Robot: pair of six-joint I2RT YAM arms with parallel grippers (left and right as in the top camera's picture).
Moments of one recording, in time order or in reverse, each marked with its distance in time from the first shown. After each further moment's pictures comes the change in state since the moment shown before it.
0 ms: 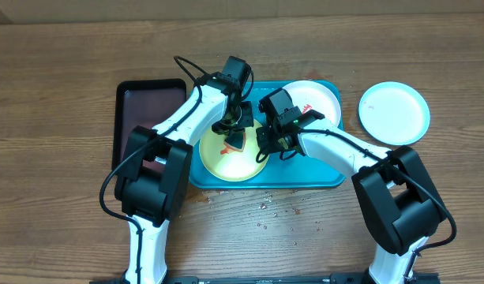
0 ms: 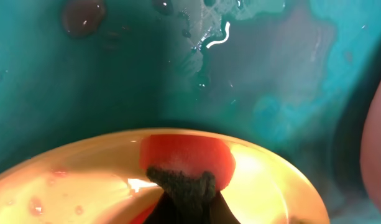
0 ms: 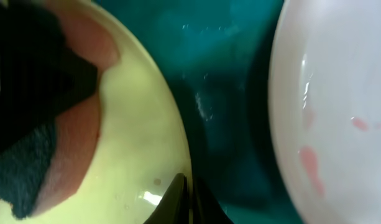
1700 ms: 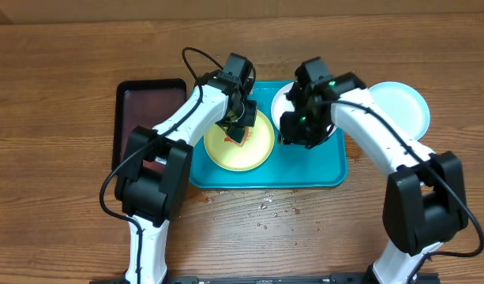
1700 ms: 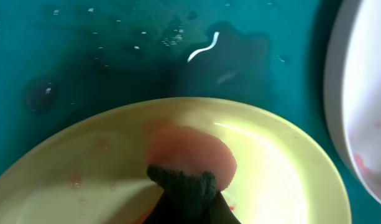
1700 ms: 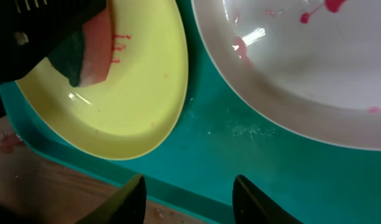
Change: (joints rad) left arm 0.000 0.000 0.005 0.069 0.012 0.253; right arm -0.167 -0.057 0.210 -0.534 -0.269 -0.043
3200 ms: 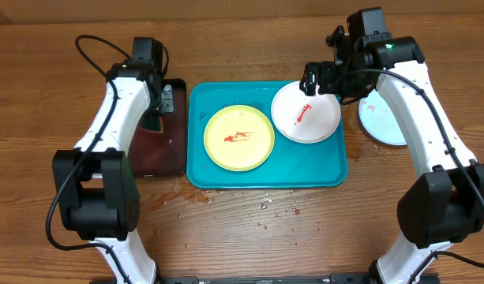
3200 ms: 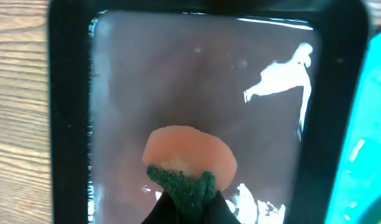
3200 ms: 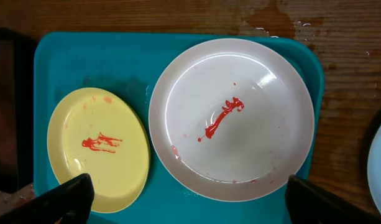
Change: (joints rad) left arm 0.364 -0.194 -0.068 -0.119 -0.335 0.117; right arm -0.219 0.000 0.319 -0.082 0.049 -0.144
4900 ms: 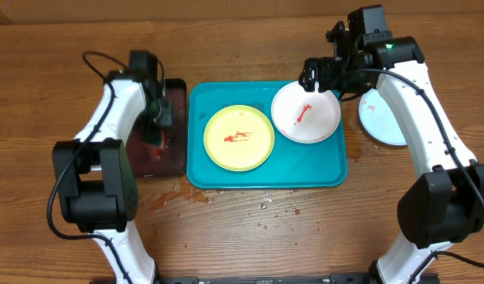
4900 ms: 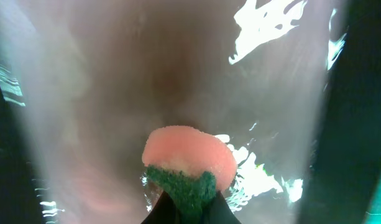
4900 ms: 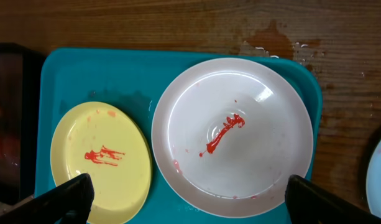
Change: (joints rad) left arm 0.050 0.058 -0.009 -0.070 0.118 0.106; right arm 0.000 0.000 0.000 0.054 0.000 0.006
